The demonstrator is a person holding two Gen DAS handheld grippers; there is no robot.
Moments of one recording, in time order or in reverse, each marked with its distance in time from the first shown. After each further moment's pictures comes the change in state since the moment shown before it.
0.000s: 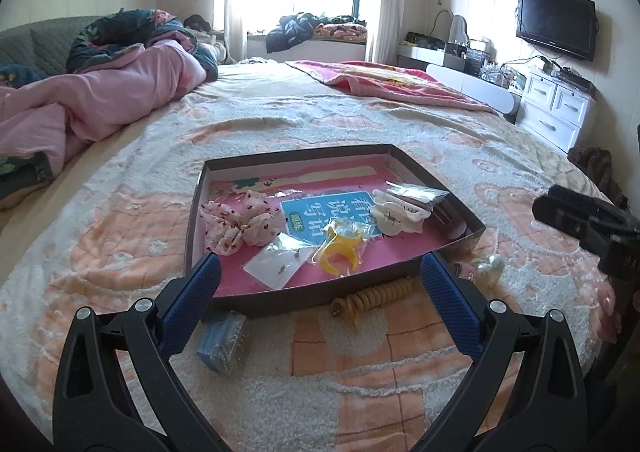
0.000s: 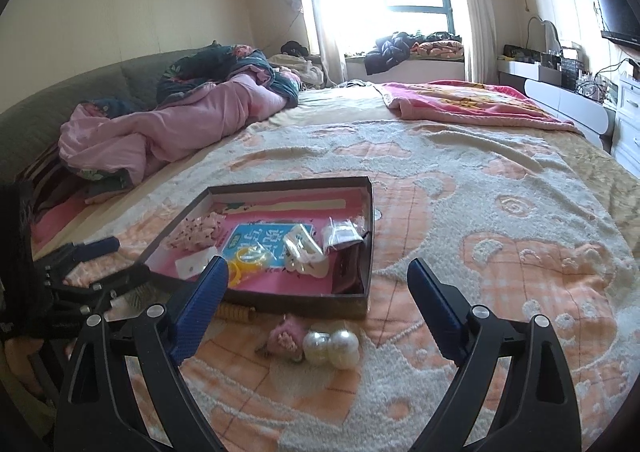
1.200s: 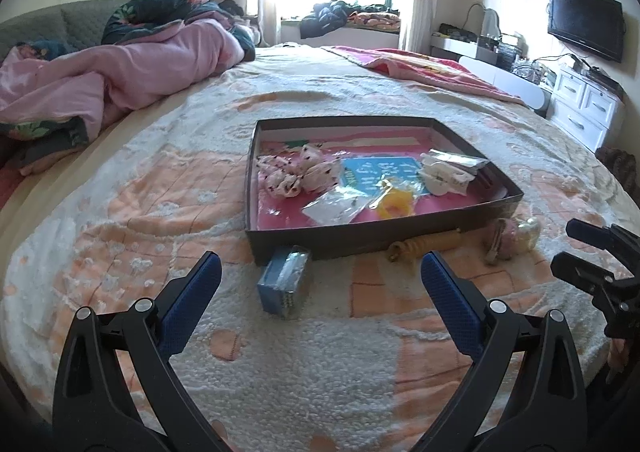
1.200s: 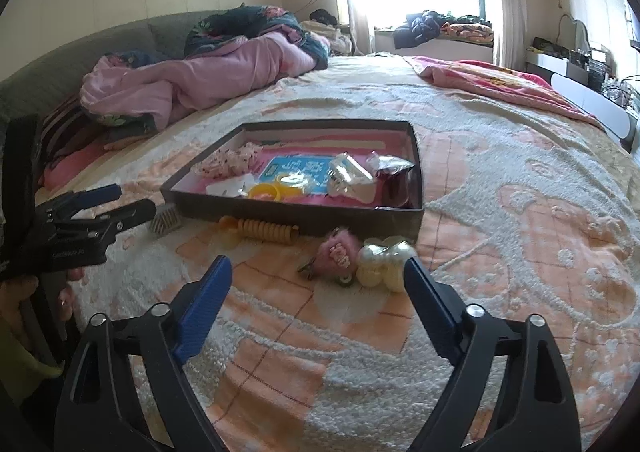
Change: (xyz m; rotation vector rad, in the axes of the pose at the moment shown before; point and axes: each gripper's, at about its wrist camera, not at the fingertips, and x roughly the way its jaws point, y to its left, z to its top) left arm -0.010 0.029 -0.038 -0.056 0.058 0.114; right arm 0.008 0.040 -0.052 -0.083 0.123 0.072
